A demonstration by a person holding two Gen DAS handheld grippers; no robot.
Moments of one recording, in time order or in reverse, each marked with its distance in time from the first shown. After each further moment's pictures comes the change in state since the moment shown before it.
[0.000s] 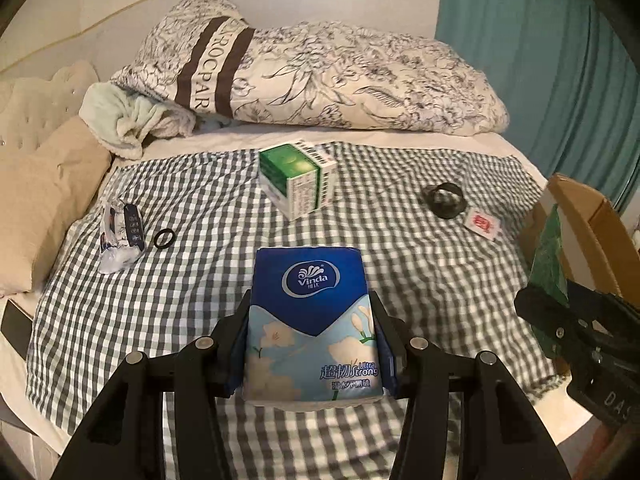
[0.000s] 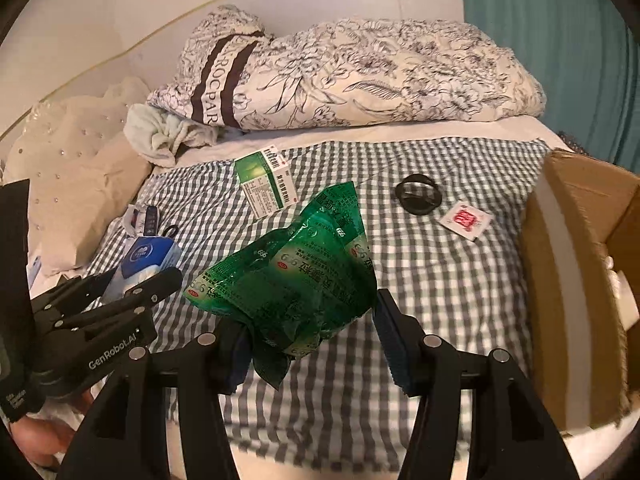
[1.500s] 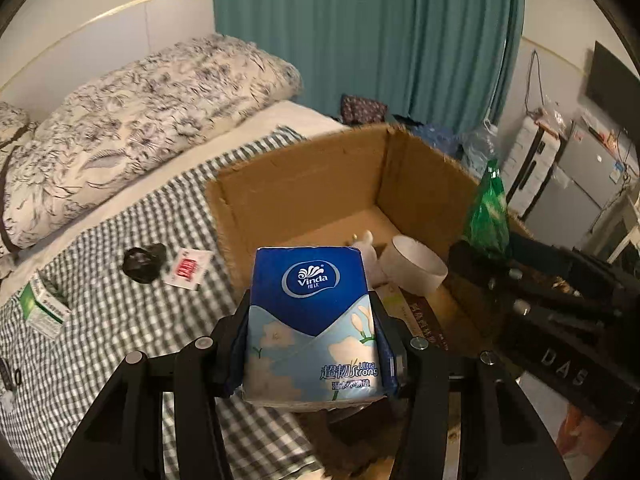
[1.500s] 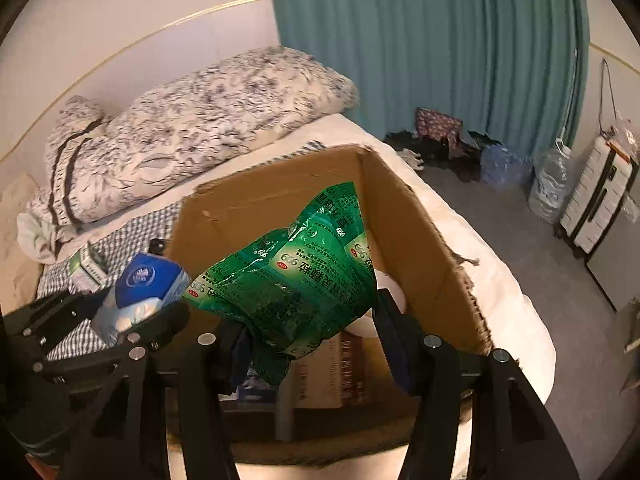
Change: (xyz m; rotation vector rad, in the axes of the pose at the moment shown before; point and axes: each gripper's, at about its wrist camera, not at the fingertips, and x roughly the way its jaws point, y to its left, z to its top) left arm 0.004 -0.354 0.011 0.455 0.042 -0.346; right arm -0.117 -0.305 -0.014 0.314 -0.102 -0.330
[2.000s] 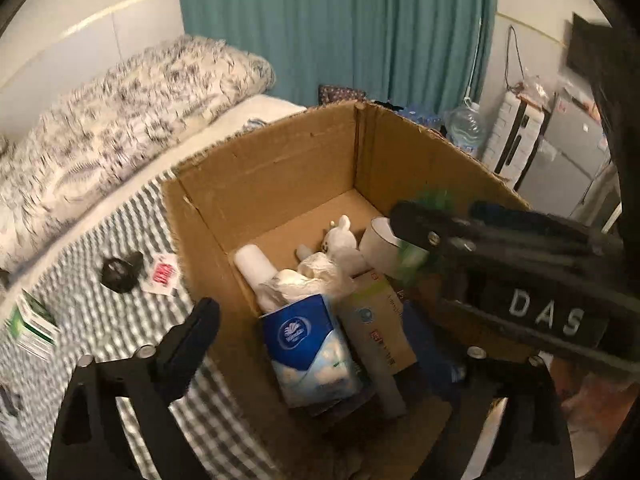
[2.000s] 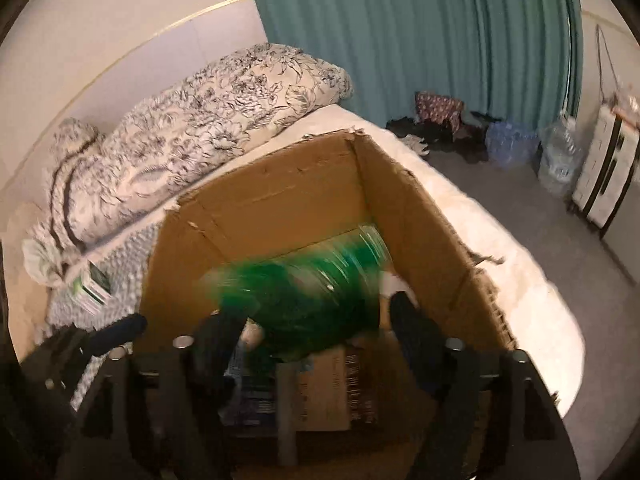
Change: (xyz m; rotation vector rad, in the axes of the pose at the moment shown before) left arm 0.001 -0.018 -0.008 0.105 -0.002 0.017; right arm 0.021 -0.015 0.001 0.104 0.017 0.060
